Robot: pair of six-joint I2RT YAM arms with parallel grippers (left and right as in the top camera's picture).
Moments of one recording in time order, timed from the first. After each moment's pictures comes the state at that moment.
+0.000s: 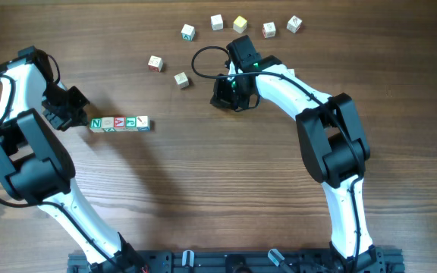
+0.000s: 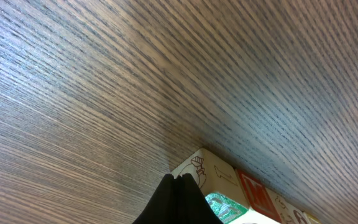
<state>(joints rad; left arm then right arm) 0.40 2.17 1.66 -1.15 0.11 -0.33 0.46 2.32 1.70 -0.60 -0.47 0.69</state>
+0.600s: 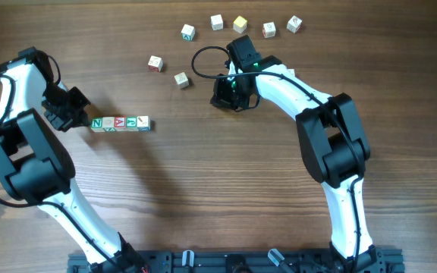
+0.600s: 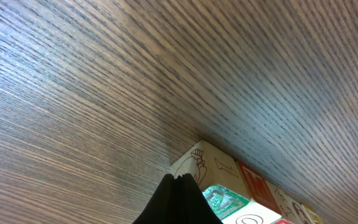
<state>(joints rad) 0.40 2.17 1.66 -1.16 0.13 -0.32 0.46 2.32 1.70 -0.60 -0.47 0.69</state>
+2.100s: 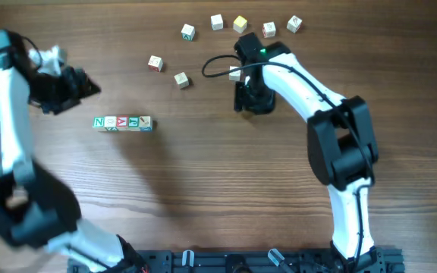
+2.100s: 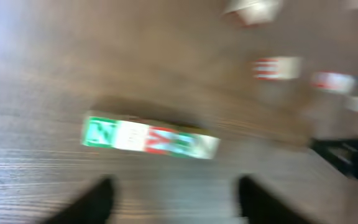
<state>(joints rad) 0.40 1.82 1.65 -1.20 0.46 0.05 0.43 2.25 1.80 -1.07 -0.10 0.45</state>
